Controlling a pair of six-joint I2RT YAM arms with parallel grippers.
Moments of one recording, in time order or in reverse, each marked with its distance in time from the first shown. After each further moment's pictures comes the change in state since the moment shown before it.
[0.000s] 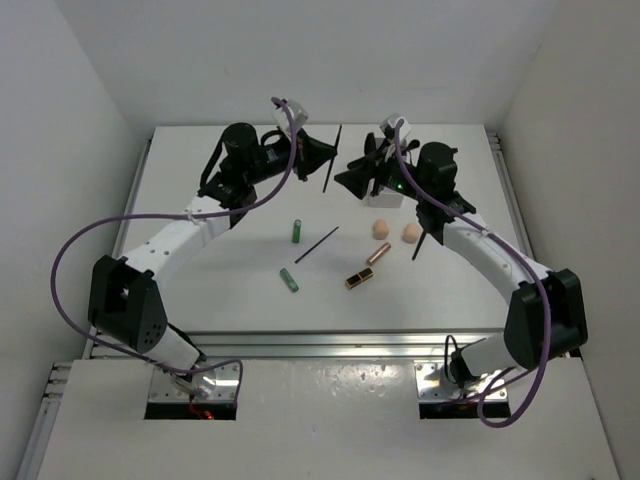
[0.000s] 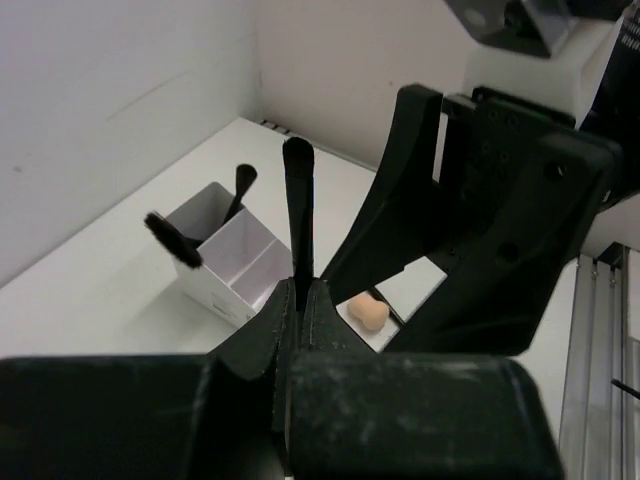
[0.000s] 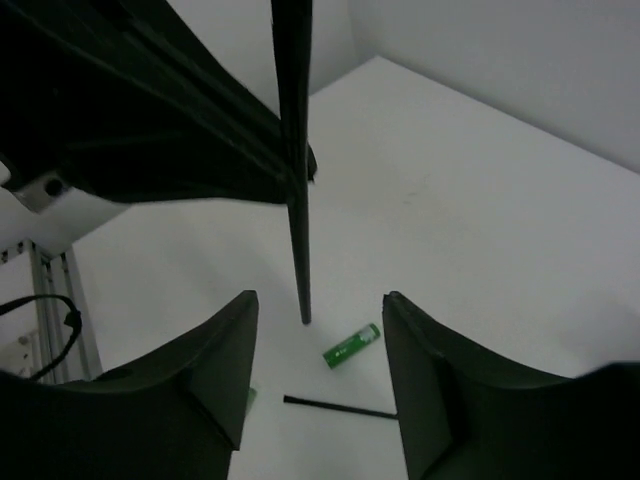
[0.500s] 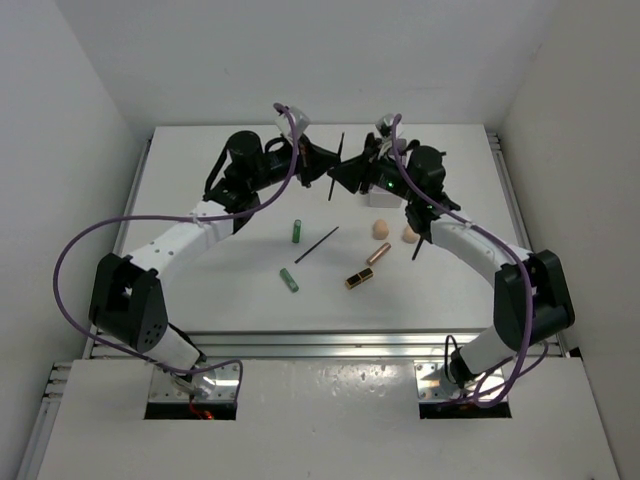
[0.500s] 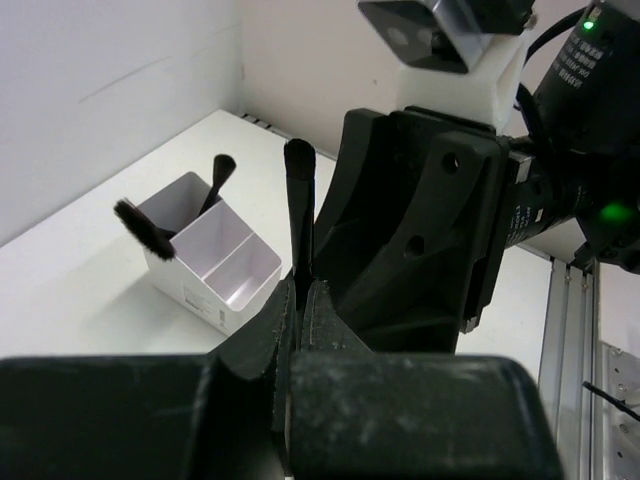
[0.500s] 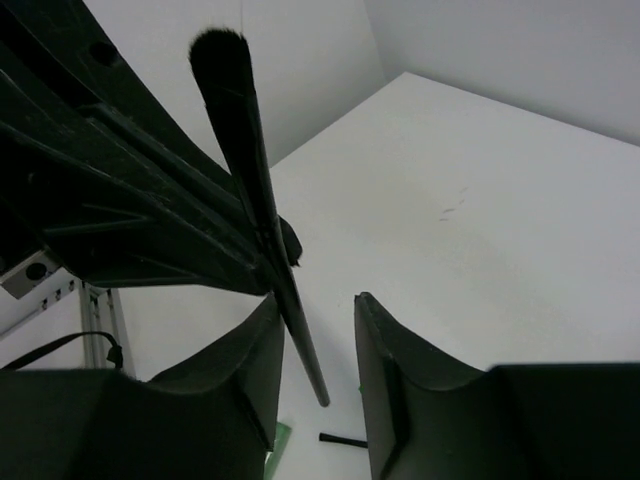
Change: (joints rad) left arm -0.018 0.005 -0.057 0.066 0.004 -0.073; right arm 0.014 0.108 -0.012 0.217 -0.002 0.189
